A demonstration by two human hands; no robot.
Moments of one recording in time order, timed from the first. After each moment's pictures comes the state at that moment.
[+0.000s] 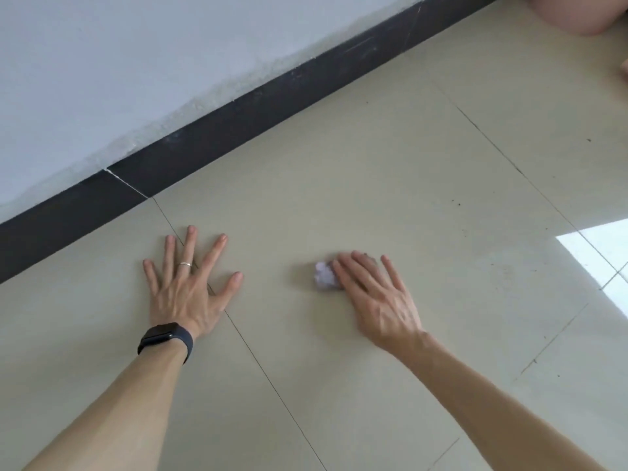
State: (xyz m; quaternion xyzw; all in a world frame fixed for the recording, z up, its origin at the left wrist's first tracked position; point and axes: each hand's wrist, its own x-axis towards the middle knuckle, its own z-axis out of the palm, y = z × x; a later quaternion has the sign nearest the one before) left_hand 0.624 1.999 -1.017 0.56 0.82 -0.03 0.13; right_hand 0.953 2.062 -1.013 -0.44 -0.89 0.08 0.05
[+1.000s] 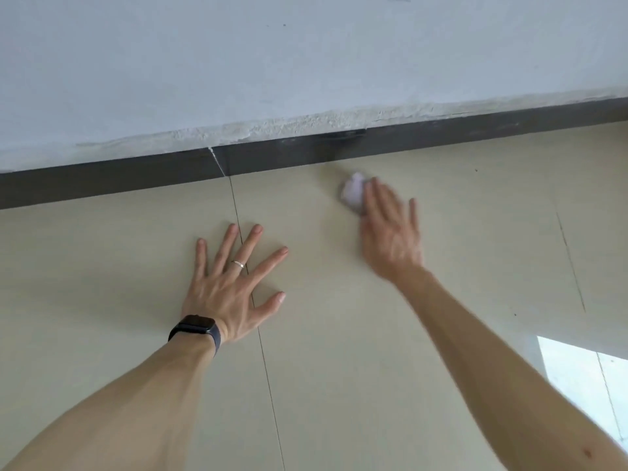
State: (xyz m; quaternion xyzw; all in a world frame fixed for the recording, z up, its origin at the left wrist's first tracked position) left_hand 0.615 2.002 -1.024 0.58 0.80 -0.01 0.13; right_hand 0.802 2.241 -1.013 -0.41 -0.91 0.08 -0.01
